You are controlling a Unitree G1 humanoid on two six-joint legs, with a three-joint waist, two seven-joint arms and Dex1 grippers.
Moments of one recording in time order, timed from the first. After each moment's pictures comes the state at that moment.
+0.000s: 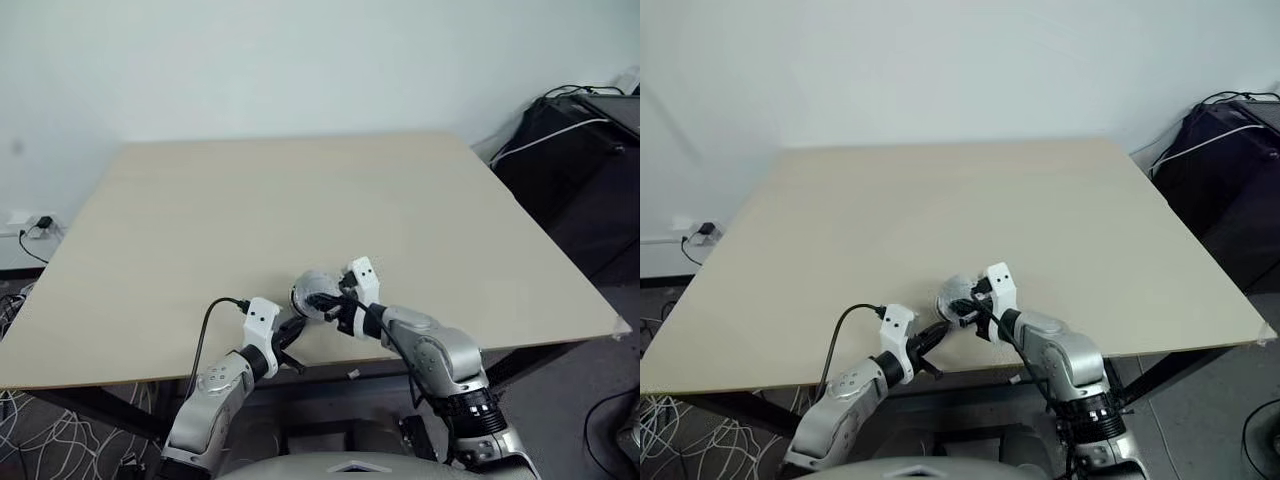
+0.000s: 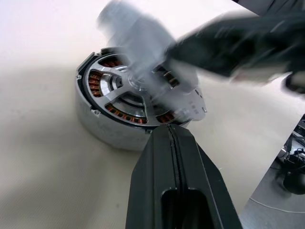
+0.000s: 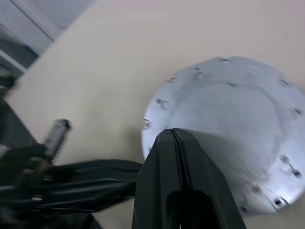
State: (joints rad) left arm 0.19 0.13 -0.23 -0.12 -0.20 0.32 -0.46; right arm -0.17 -0.15 0.18 -0.07 0.41 0.81 0.49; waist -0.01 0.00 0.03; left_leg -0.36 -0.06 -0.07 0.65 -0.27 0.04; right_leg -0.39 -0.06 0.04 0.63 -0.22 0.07
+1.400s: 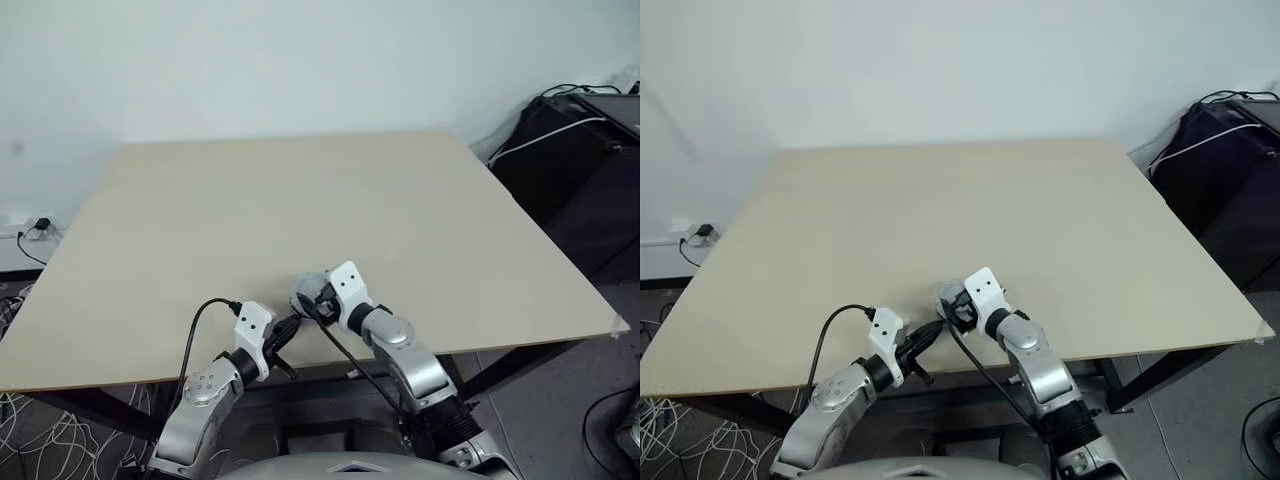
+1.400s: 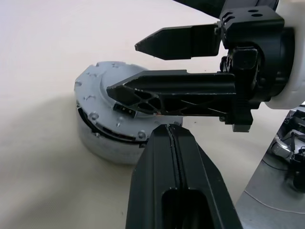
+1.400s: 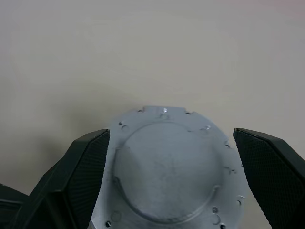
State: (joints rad) left arm 0.23 0.20 -0.23 -0.14 -0.20 0.15 -0.53; right arm -0.13 -0.10 0.34 0.05 0.01 0.33 0.34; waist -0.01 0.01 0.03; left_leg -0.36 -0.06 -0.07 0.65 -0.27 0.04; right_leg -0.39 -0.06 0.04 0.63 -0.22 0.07
